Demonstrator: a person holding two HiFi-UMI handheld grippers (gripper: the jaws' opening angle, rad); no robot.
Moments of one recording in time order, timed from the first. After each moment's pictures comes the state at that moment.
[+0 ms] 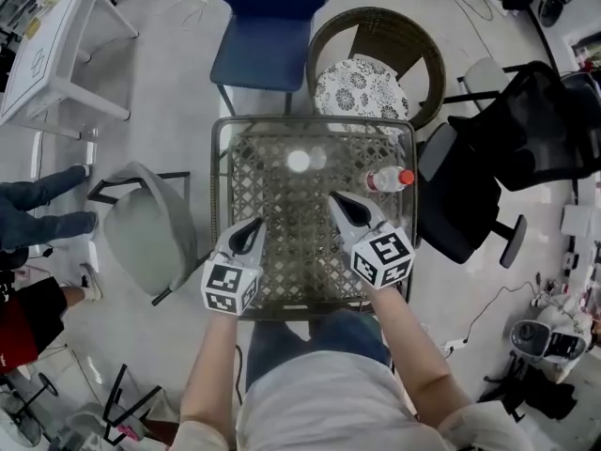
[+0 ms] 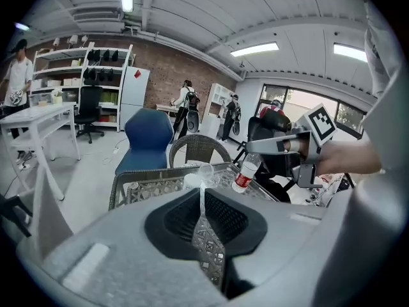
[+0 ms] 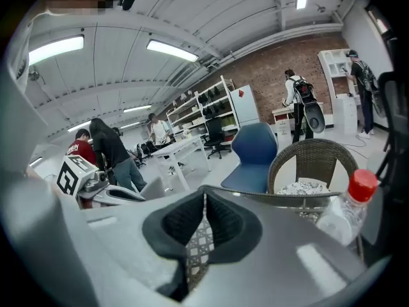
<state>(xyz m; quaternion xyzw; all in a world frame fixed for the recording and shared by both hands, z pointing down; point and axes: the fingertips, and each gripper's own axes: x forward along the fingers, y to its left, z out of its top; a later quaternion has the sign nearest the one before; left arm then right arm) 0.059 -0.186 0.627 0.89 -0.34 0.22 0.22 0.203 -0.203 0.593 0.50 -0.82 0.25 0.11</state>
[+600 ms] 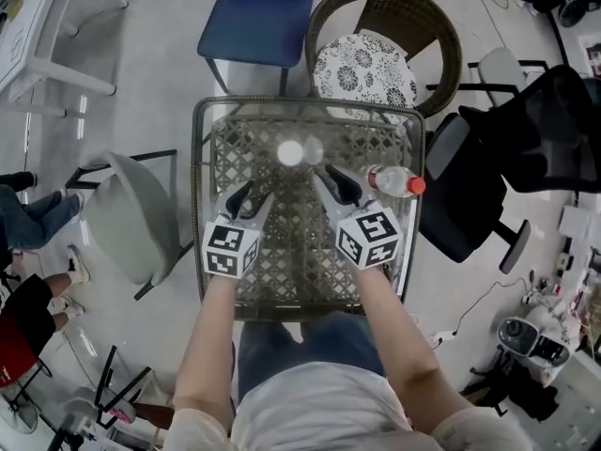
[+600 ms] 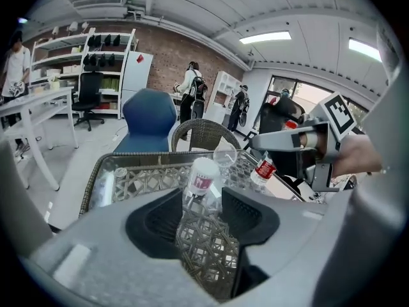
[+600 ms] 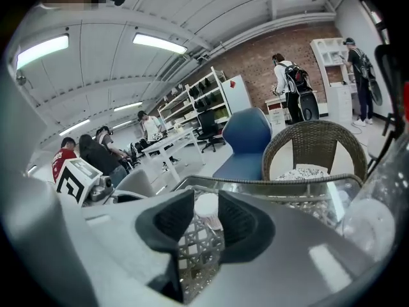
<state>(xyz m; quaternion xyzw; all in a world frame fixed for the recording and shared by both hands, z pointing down) 0.099 -0.243 0.728 0.87 -0.34 0.26 0.25 0.218 -0.253 0.680 0.51 -0.80 0.29 0.12</state>
